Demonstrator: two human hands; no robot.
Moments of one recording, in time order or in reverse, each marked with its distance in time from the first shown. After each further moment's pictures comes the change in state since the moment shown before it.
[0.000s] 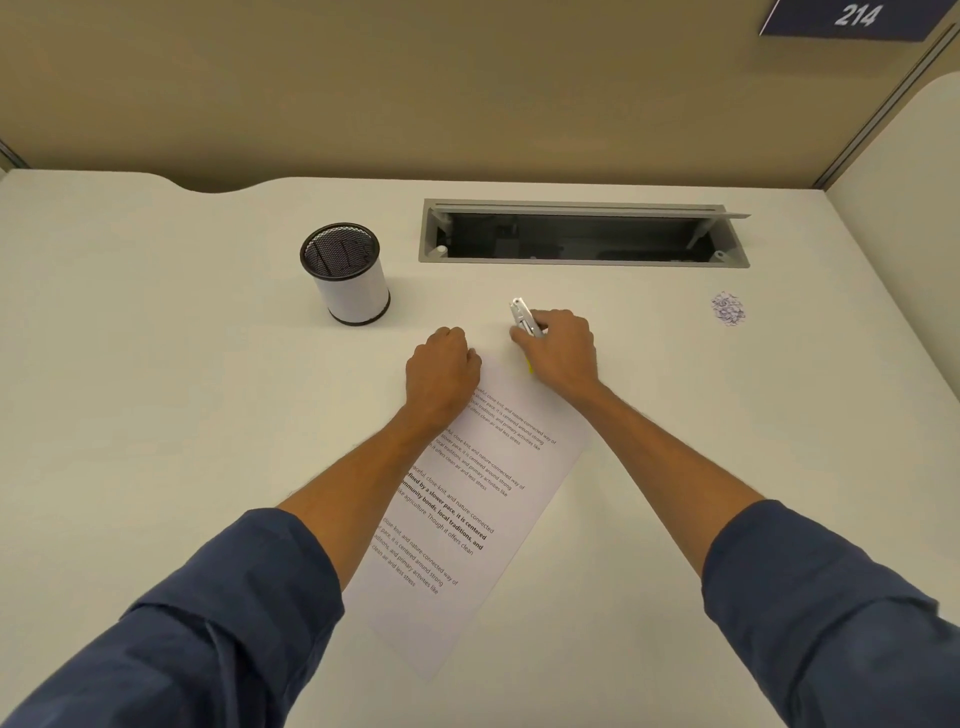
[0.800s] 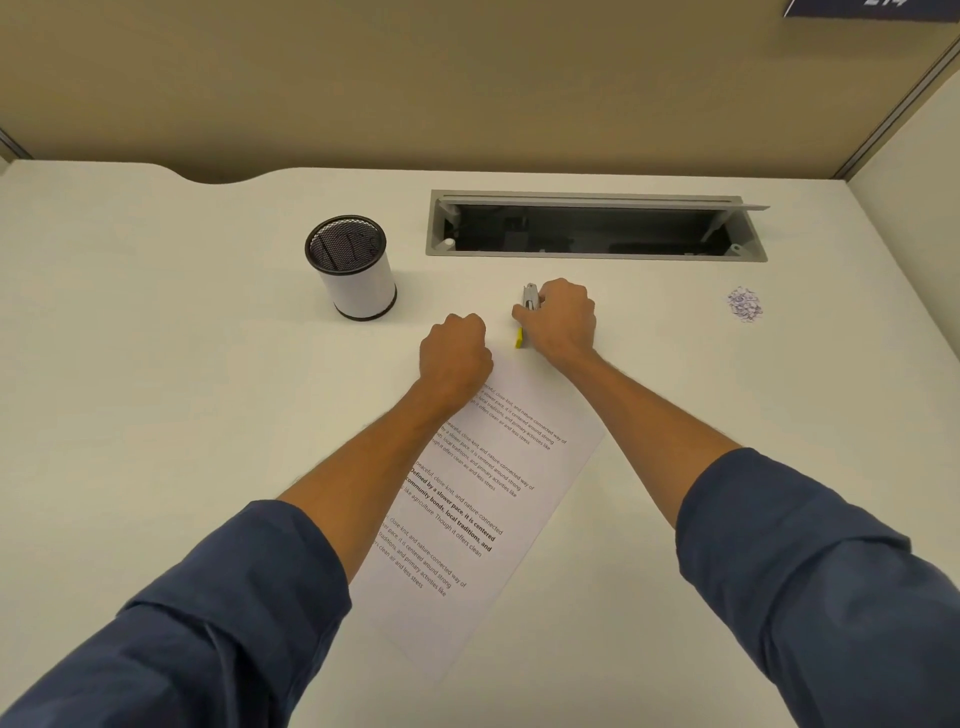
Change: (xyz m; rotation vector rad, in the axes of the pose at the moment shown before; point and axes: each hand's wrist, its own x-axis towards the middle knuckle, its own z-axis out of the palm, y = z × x) left_hand 0.011 0.019 -0.020 0.171 -0.146 0.001; right_hand 0.049 -0.007 0.025 -0.220 0.043 0.171
